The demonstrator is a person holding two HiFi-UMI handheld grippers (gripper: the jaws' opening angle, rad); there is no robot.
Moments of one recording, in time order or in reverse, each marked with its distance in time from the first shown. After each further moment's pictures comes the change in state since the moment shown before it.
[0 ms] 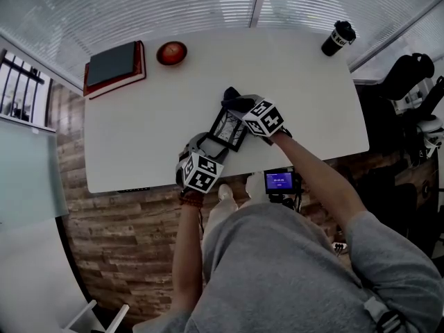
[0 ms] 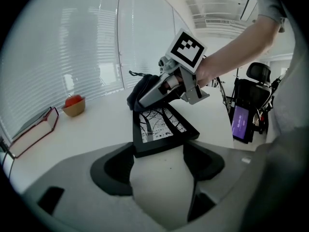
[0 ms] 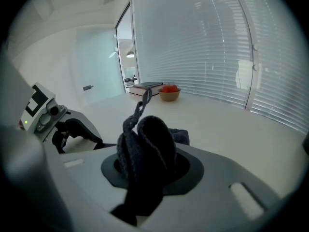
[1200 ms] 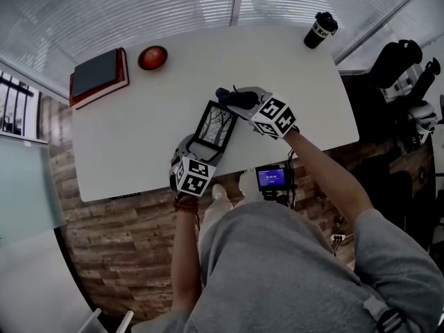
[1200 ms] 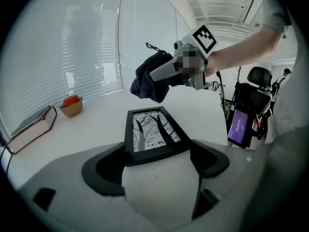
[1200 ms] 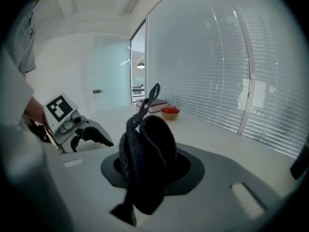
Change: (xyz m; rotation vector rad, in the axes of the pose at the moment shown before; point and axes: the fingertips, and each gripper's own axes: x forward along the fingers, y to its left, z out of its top) left arm 0.003 -0.020 0.014 -0.032 -0.010 -0.004; right arm -0.082 -0.006 0.031 -0.144 -0.158 0.023
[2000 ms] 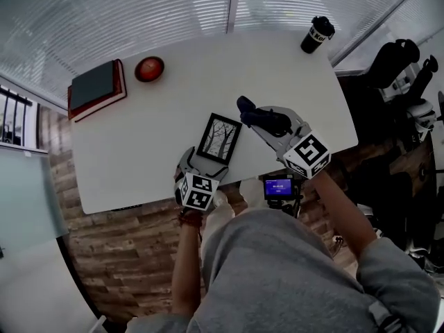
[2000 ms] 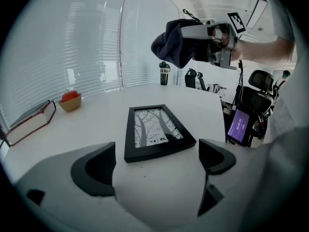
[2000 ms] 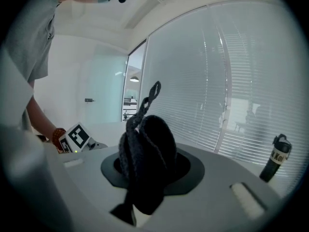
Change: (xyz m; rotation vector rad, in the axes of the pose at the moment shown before) left arm 0.006 -0.010 -0.004 -0.047 -0.006 -0.010; right arm -0.109 0.019 0.053 -0.032 -0.180 -0.179
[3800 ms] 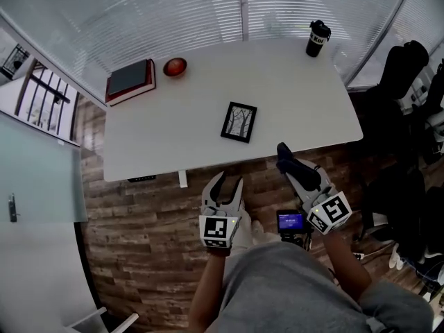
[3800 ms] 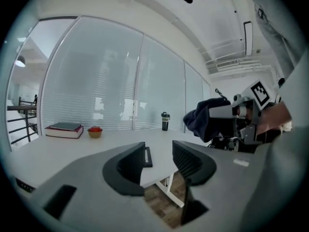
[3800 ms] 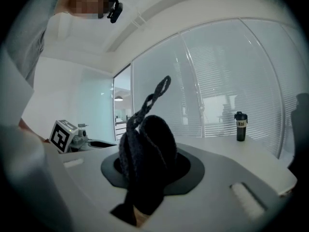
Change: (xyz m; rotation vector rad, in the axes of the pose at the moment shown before) left arm -0.174 -0.159 0.058 -0.133 -0.522 0.204; right arm -0.214 0.127 -0.038 0.252 -0.187 -0.151
